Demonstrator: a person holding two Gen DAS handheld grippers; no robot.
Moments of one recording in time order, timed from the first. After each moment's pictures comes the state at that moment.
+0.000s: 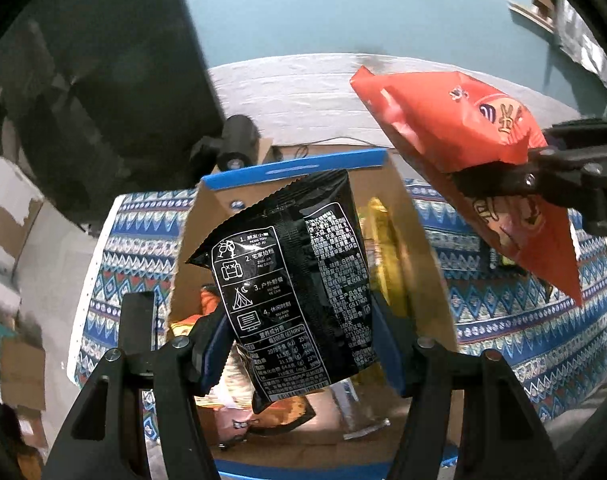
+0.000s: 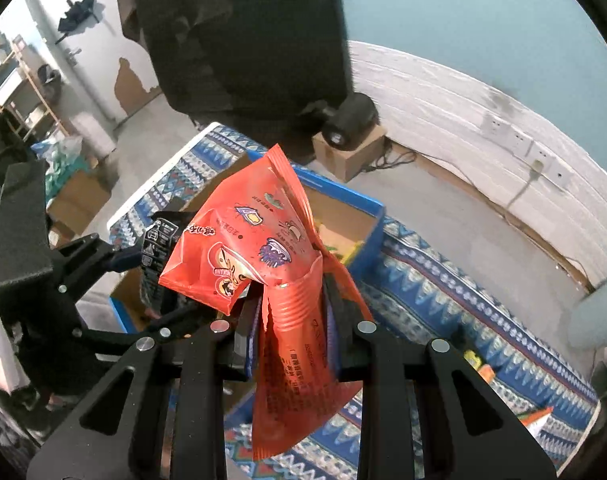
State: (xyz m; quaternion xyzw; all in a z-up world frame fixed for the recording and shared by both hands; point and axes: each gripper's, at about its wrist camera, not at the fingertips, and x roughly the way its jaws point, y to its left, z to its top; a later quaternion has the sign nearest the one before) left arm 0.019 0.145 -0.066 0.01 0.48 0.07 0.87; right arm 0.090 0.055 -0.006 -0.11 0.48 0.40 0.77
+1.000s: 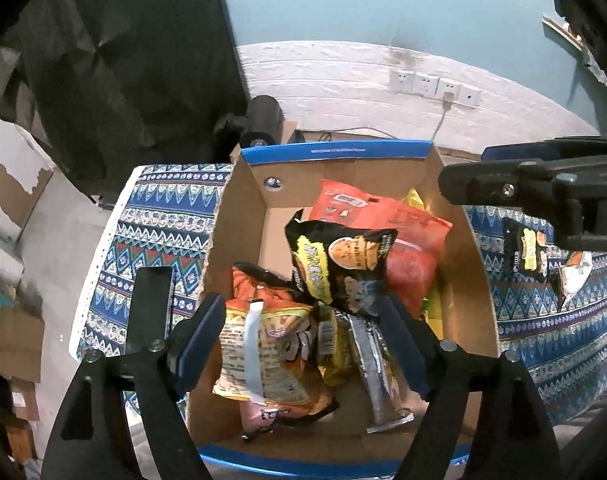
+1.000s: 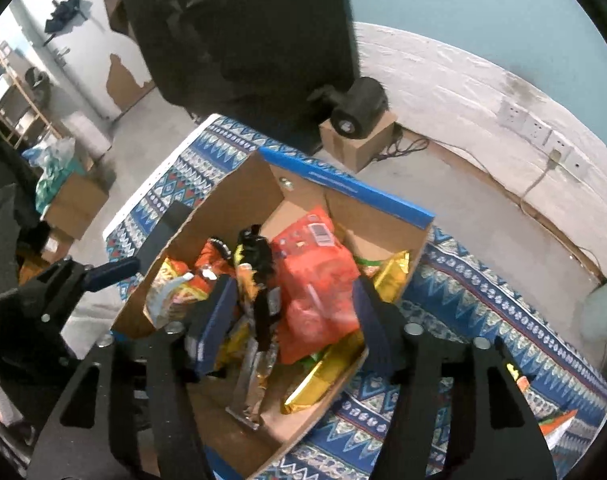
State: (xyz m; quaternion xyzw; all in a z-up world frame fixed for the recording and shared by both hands) left arm 0.013 0.176 -0.072 -0.02 0.50 0.10 0.86; right arm 0.103 0.095 -0.026 -0.10 0.50 0.38 0.77
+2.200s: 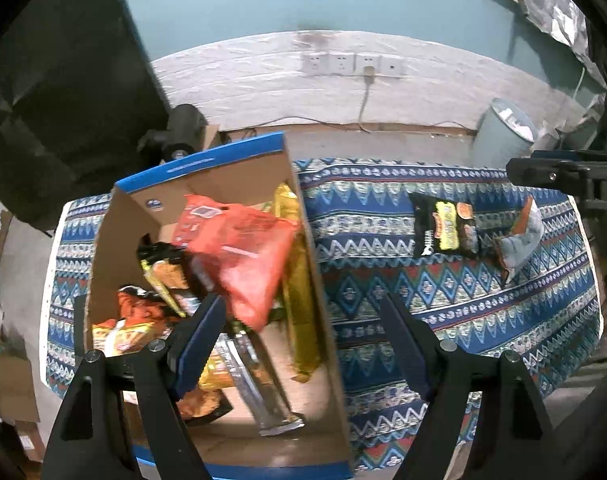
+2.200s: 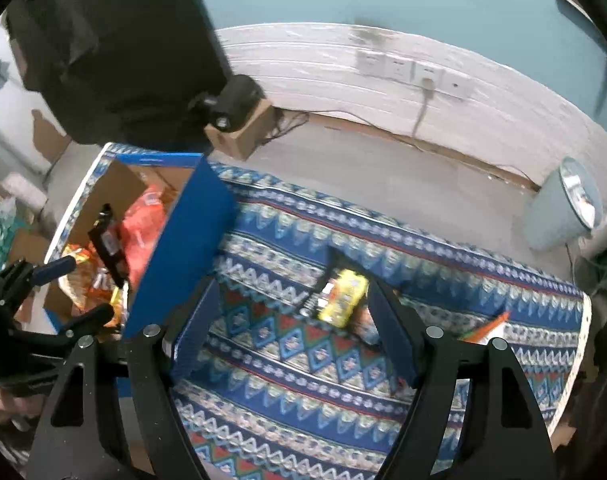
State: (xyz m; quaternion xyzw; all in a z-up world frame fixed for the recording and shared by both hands) left arm 0.043 0.057 -0.069 0.02 0.52 0.01 0.85; right arm 0.122 -0.113 -0.037 -0.04 0.53 0.23 0.82
